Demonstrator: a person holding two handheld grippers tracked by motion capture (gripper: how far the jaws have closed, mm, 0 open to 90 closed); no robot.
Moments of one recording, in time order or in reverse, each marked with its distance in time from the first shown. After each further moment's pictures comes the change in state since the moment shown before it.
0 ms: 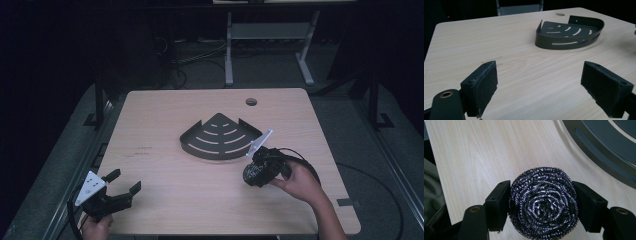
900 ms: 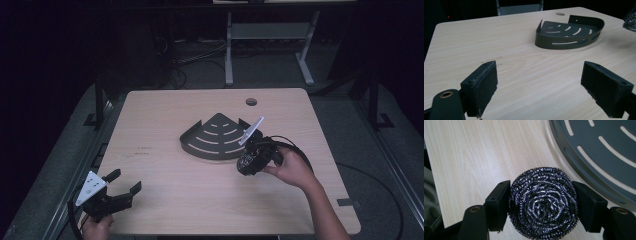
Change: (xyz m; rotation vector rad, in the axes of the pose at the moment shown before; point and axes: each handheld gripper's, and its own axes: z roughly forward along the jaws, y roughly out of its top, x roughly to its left) left arm -0.001 0.000 0.000 0.002 0.004 0.001; right arm -0.021 0.032 0.002 0.014 0.029 -0.007
